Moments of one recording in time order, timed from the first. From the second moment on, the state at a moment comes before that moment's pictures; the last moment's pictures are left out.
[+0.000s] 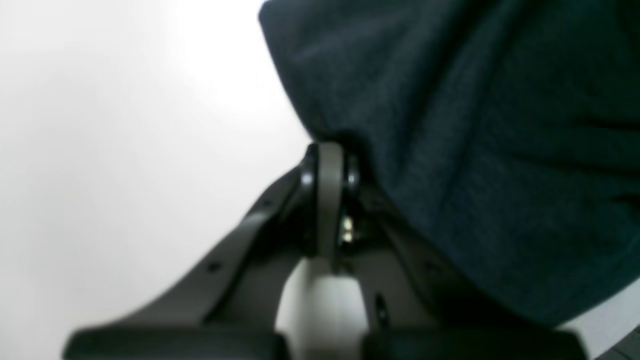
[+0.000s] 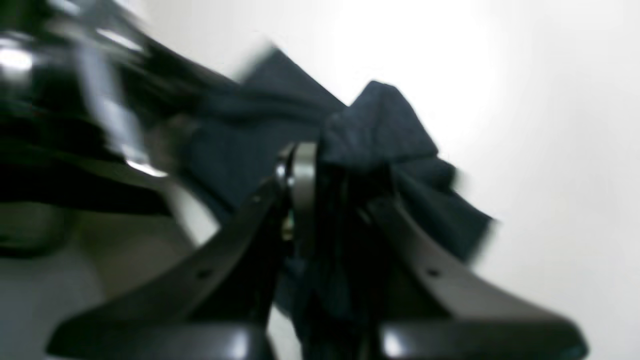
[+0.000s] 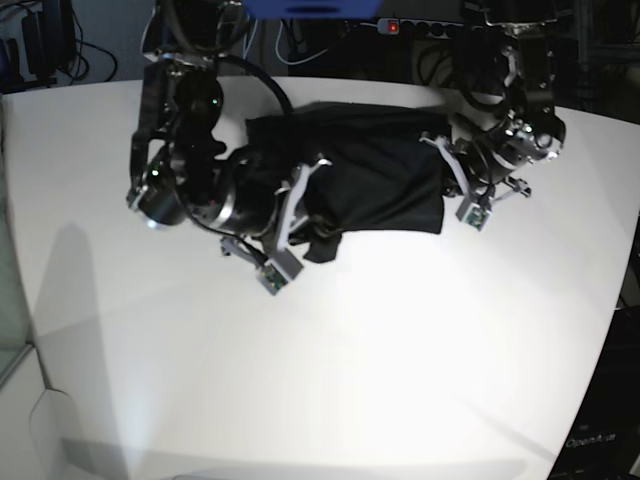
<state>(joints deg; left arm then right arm) 9.5 -7.2 -12.5 90.2 -4.4 -37.9 40.6 0.4 -8.5 0.8 108.3 32.9 37.3 -77.4</state>
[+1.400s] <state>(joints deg) 10.1 -5.5 -12.5 94.1 -3.9 -38.1 41.9 2.5 -8.3 -13.5 86.0 40.7 36.5 -56.7</state>
